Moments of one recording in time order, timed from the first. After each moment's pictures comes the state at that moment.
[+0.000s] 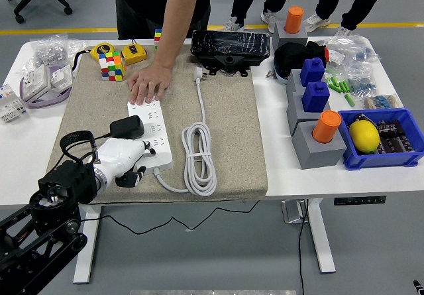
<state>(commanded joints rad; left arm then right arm) -0.21 0.32 -0.97 -1.63 2.27 -0.33 0.46 0.10 -0.11 1.86 0.18 -1.47 -0.05 -0.10</state>
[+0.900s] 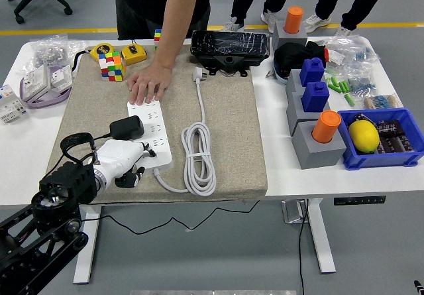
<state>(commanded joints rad) -0.21 0.32 -0.95 -1.57 2.27 -0.32 0.45 0.10 -0.11 1.86 0.18 -1.47 -0.05 -0.10</state>
